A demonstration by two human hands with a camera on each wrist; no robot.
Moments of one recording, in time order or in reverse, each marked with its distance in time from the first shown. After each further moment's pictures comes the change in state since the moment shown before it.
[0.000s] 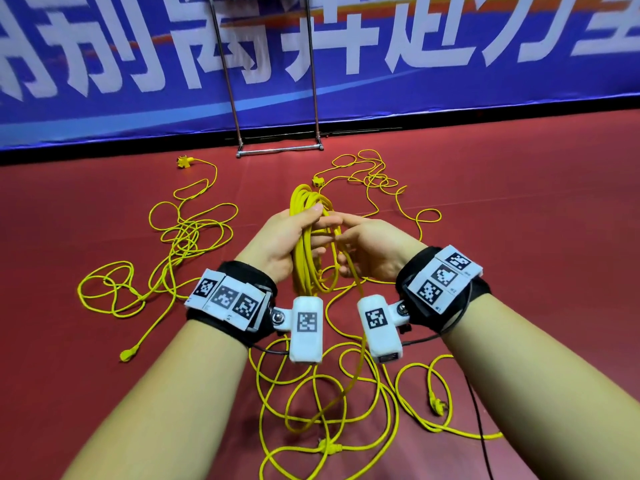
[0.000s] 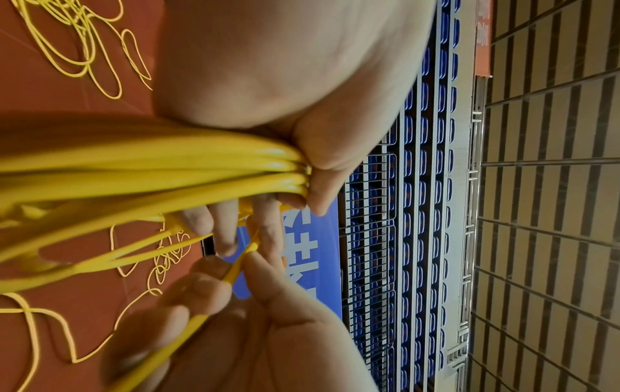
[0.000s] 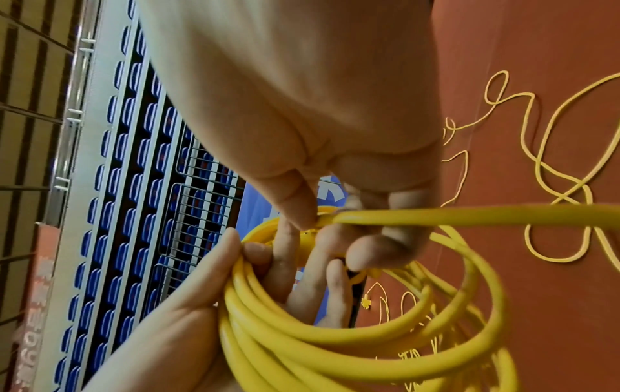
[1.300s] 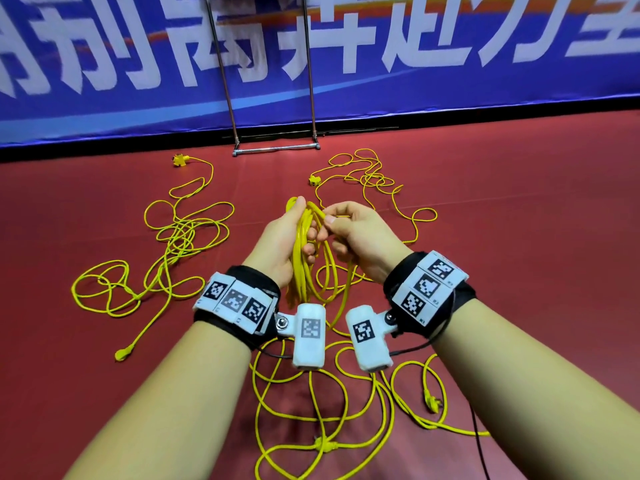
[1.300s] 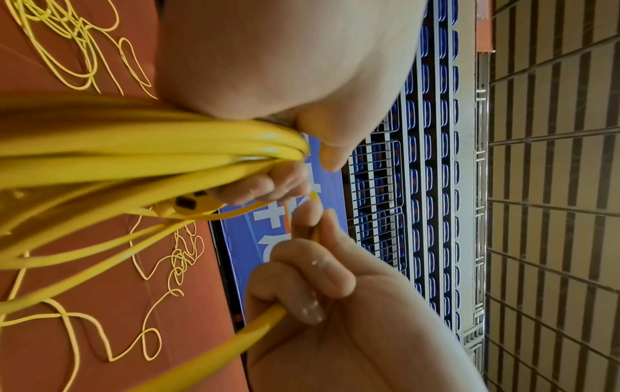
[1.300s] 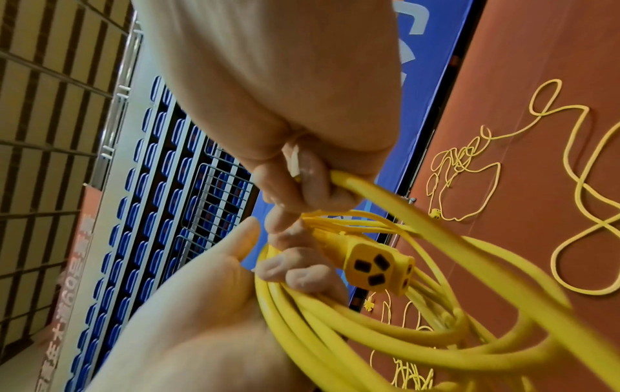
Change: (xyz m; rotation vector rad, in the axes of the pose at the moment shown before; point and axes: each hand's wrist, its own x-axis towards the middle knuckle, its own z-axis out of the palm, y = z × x) left_hand 0.014 -0.017 0.001 -0.067 0.089 -0.057; right_hand -0.014 -0.003 0.019 -0.024 0.129 -0.322
